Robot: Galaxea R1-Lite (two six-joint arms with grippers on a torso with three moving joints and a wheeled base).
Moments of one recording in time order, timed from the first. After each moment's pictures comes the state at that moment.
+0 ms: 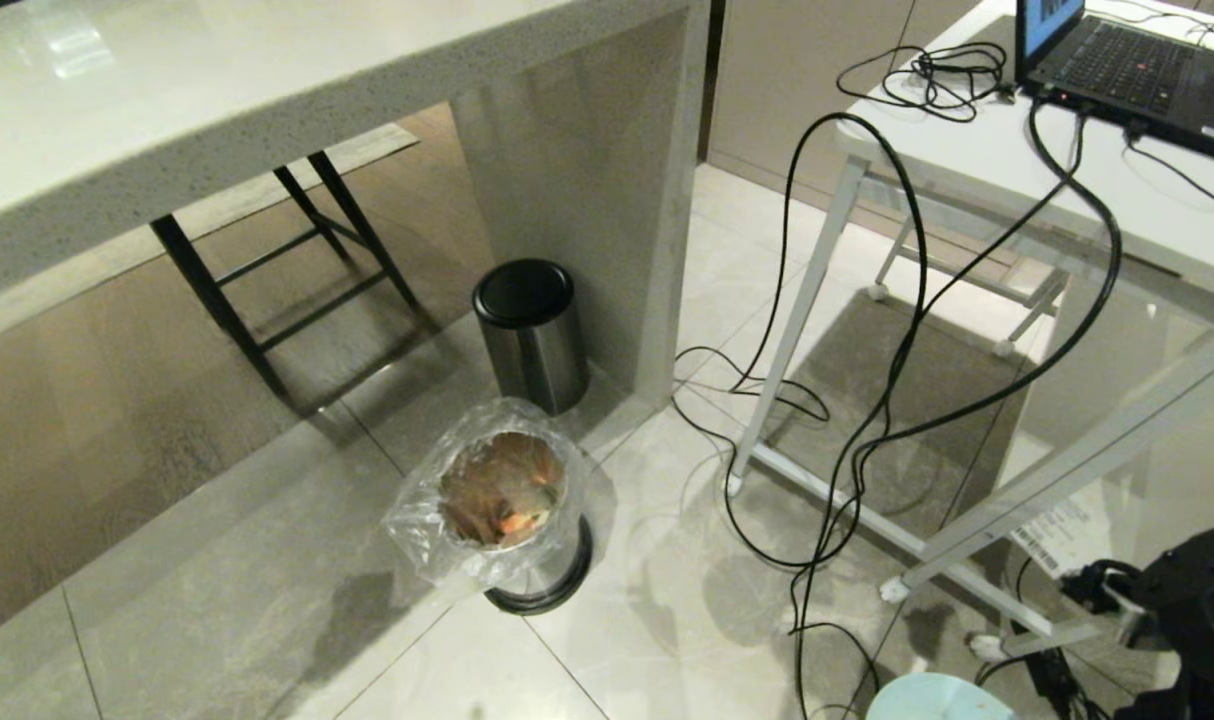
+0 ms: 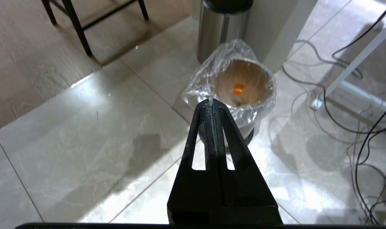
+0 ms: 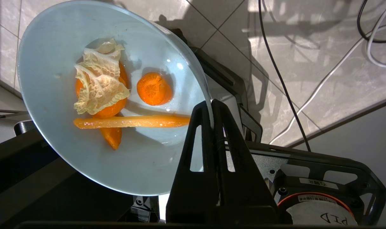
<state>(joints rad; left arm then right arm) 0.00 0.00 0.00 0.00 0.02 -0.06 0.61 1.25 -0.53 0.37 0.00 0.61</state>
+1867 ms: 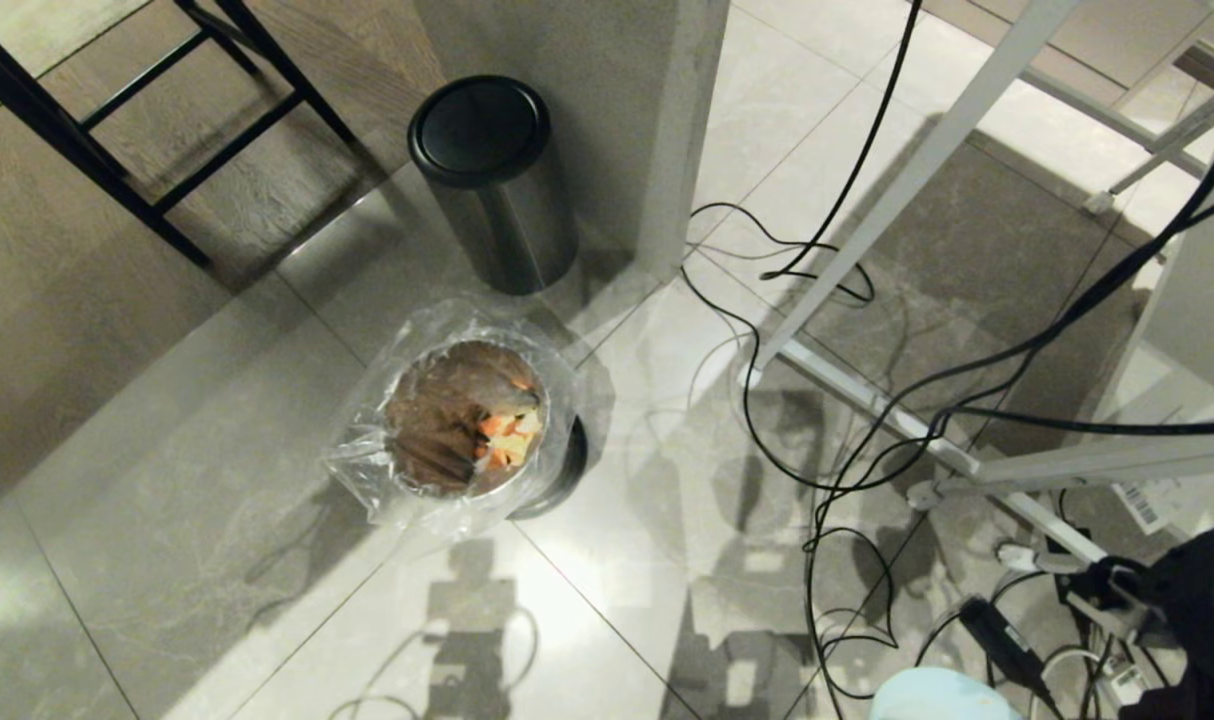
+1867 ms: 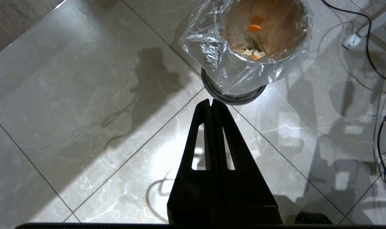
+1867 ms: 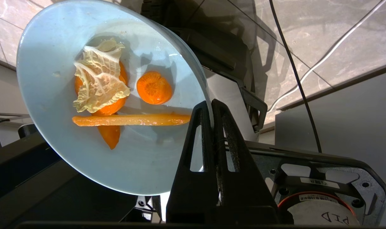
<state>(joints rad) 0.00 0.00 0.00 0.00 0.02 -0.05 0.61 1.24 -0.53 0.38 0.00 0.63</state>
